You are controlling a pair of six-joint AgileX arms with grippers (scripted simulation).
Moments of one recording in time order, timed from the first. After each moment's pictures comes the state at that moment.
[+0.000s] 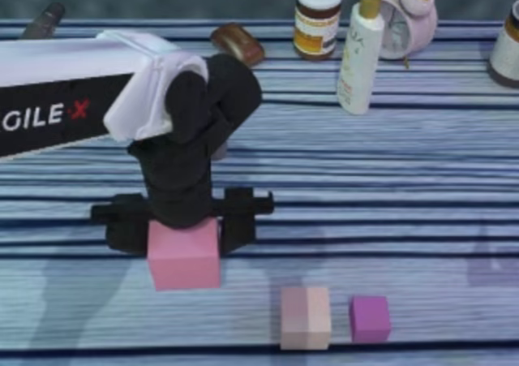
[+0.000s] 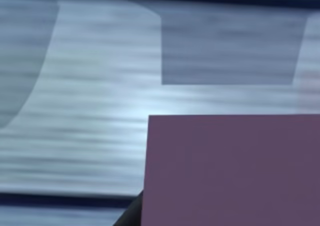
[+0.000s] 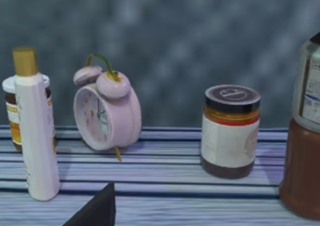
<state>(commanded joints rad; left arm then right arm) -0.65 1.84 1.26 -1.00 0.00 -0.68 0.01 0.00 0.00 0.00 0.00 0.00</state>
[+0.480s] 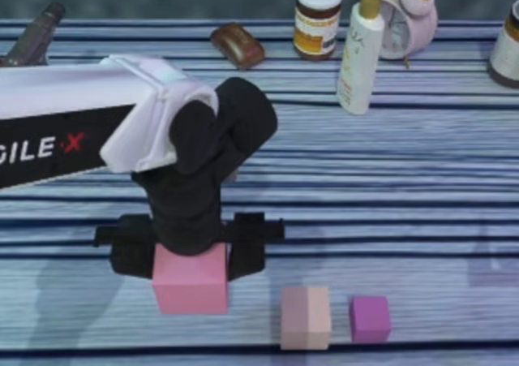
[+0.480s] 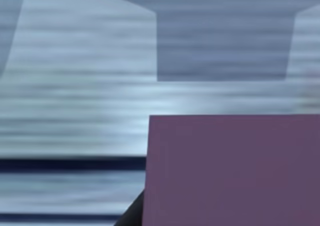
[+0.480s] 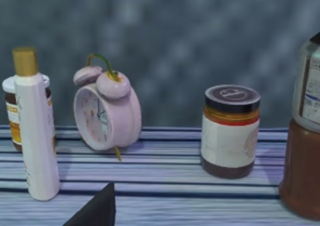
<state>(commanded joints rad) -0.72 1.77 1.19 -0.99 0.00 -0.71 0.01 0.00 0.00 0.00 0.00 0.00</state>
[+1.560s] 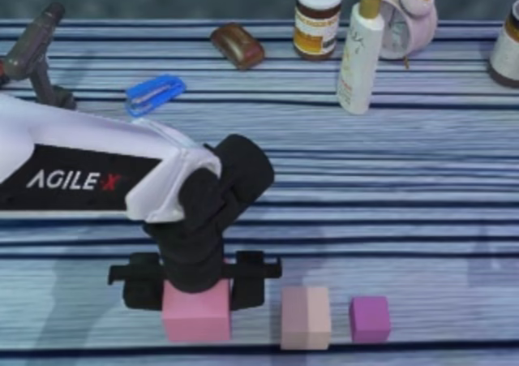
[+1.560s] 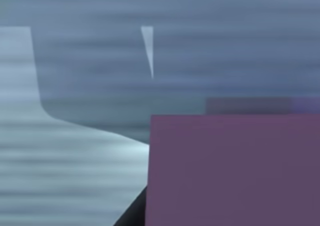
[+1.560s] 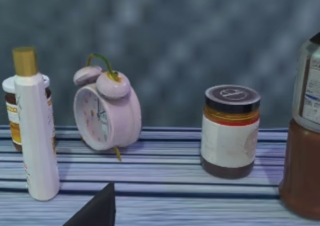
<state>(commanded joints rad) -0.73 1.88 1.02 -0.71 0.00 -0.72 0.01 0.00 0.00 0.00 0.00 0.00</state>
